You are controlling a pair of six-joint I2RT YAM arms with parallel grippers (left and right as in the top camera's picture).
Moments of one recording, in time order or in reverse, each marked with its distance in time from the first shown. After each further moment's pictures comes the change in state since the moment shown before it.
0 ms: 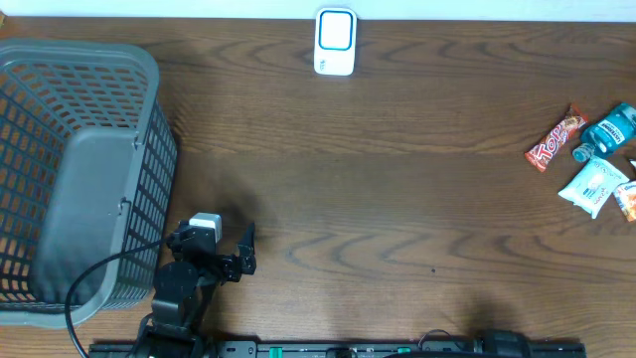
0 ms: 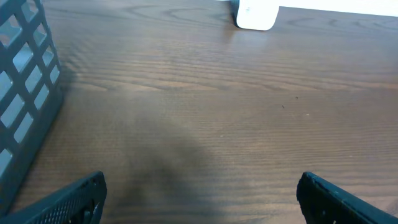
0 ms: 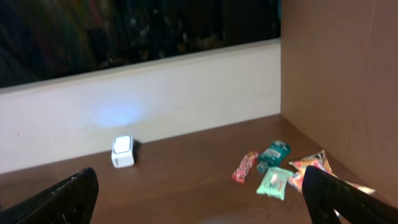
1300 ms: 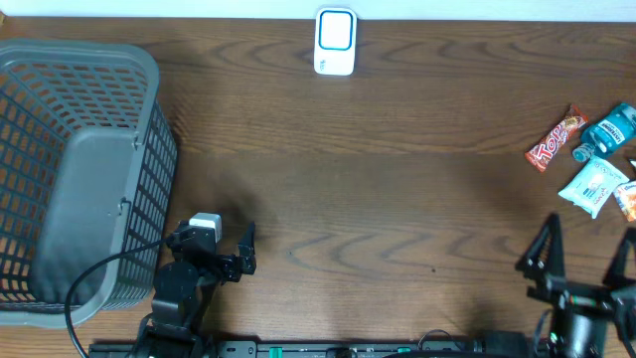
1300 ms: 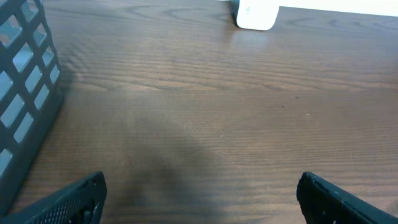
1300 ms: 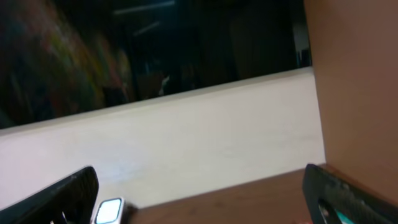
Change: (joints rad) left arm 0.000 0.000 0.000 0.000 0.000 0.000; right arm 0.014 -0.536 -1.596 1.366 0.003 0.027
